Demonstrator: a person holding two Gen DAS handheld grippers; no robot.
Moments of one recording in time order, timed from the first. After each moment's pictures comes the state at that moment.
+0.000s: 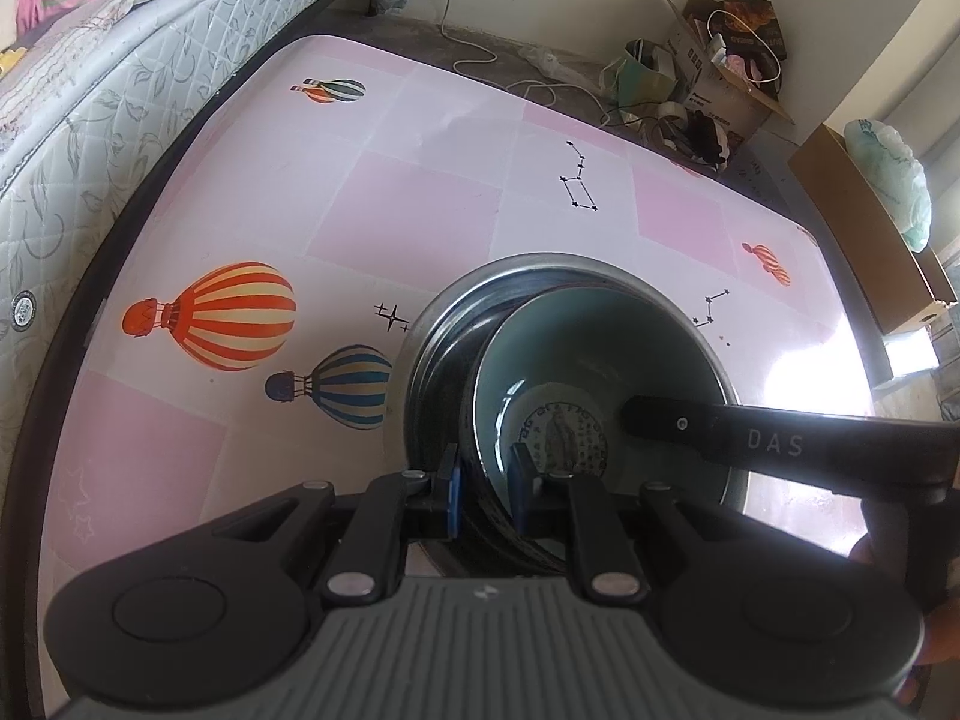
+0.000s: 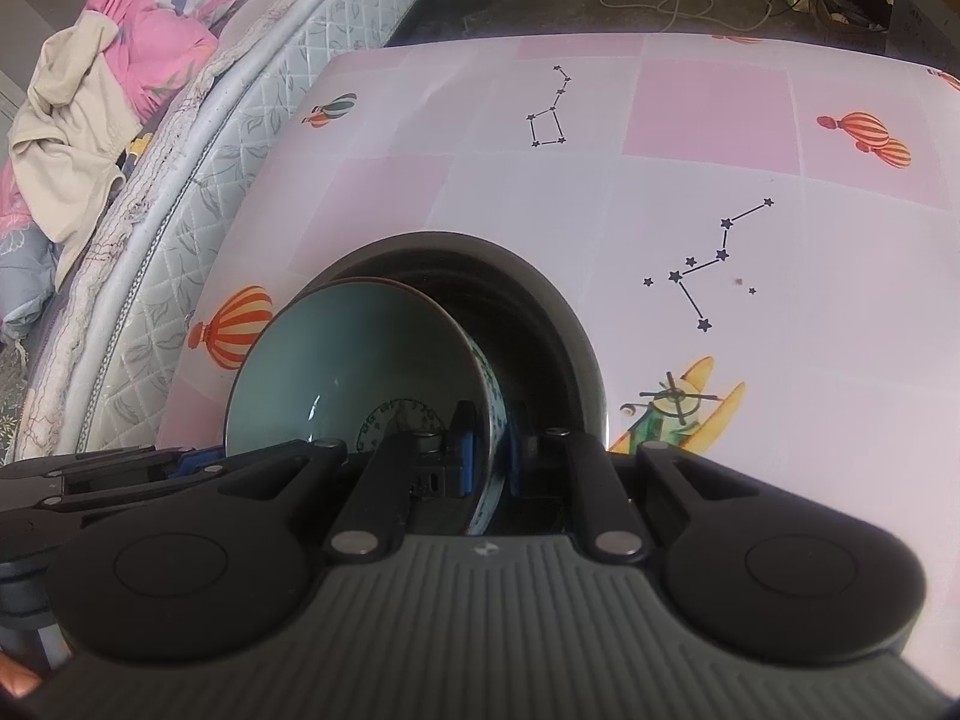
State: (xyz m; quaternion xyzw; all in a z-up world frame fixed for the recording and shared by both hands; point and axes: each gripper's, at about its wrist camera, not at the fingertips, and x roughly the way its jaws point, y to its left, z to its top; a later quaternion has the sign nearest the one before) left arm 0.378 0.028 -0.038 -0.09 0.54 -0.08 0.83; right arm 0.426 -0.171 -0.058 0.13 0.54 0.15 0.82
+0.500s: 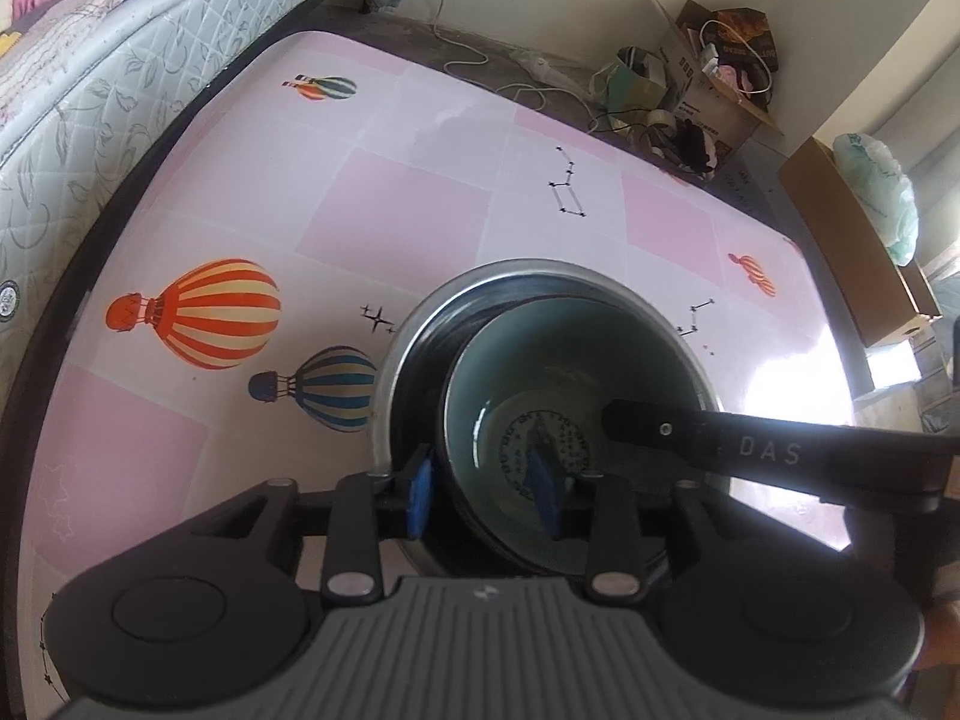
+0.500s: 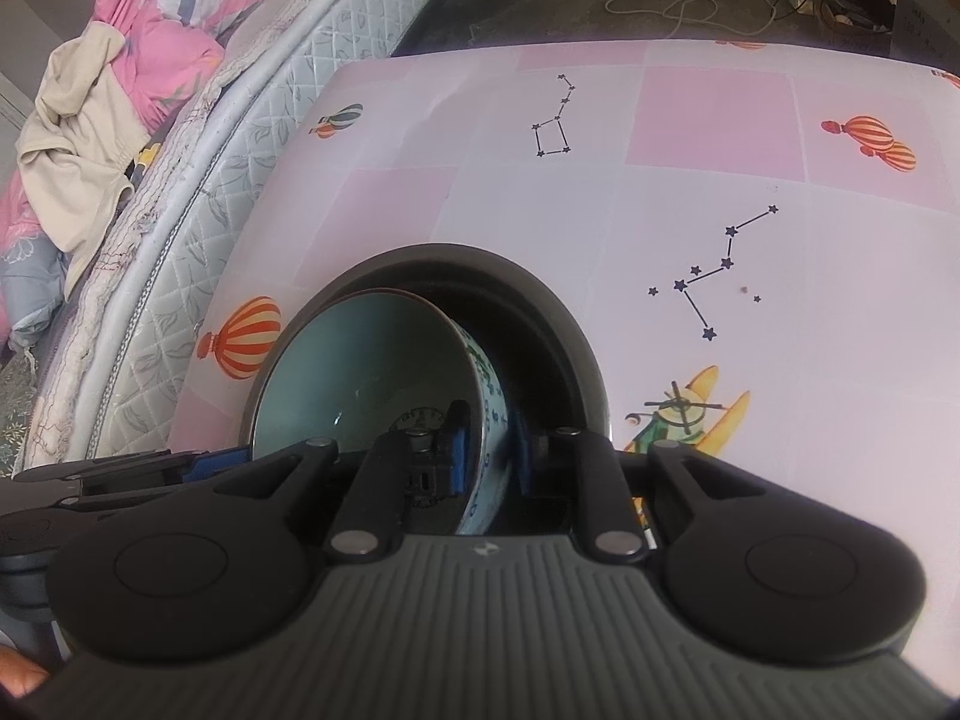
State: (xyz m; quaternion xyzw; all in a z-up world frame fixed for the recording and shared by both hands) left arm 0.377 0.031 -0.036 -0.11 0.53 -0.09 0.83; right arm 0.426 -0.177 -0.055 0.14 0.54 0.16 0.81
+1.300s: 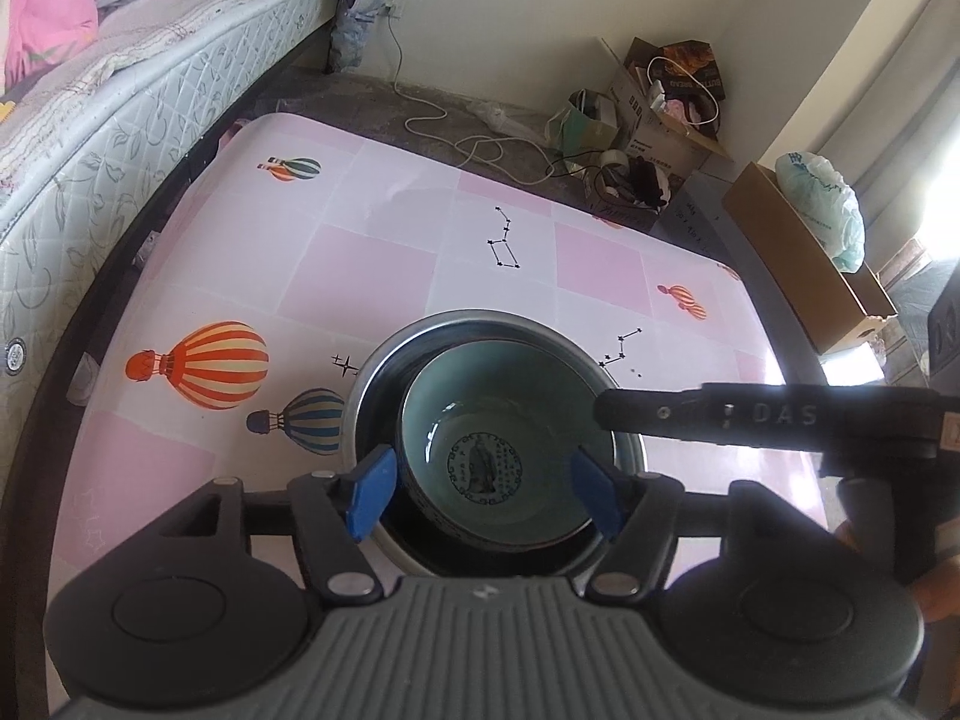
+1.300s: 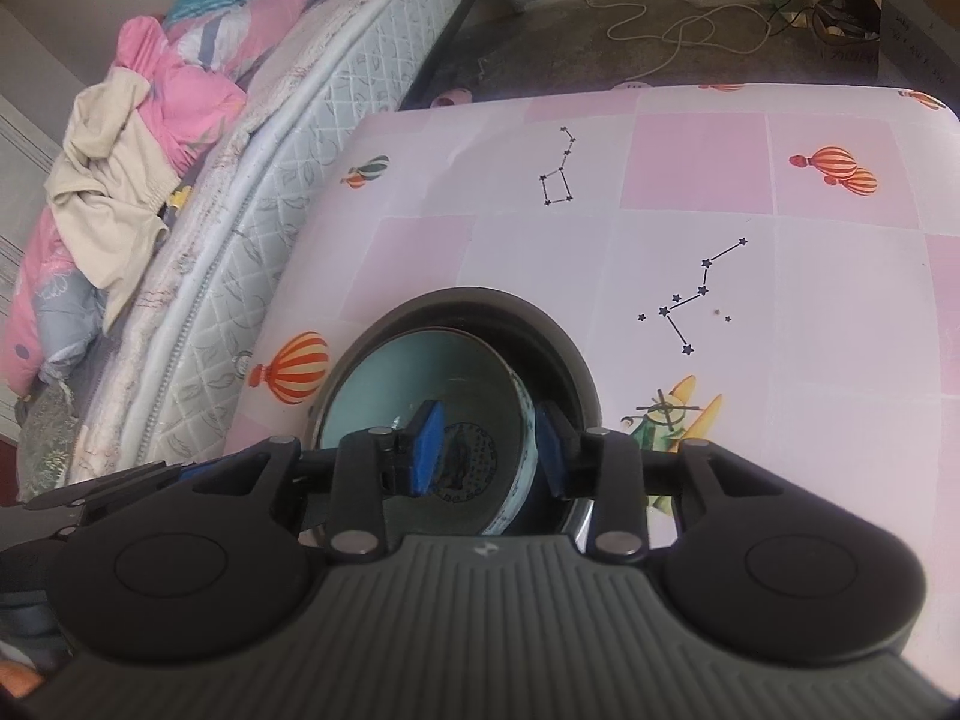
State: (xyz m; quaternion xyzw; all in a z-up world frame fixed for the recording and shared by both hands) left arm 0.346 0.026 0.012 -0.10 0.48 -0.12 0.86; right arm 0.405 -0.203 -0.008 0.18 0.51 0.16 0.82
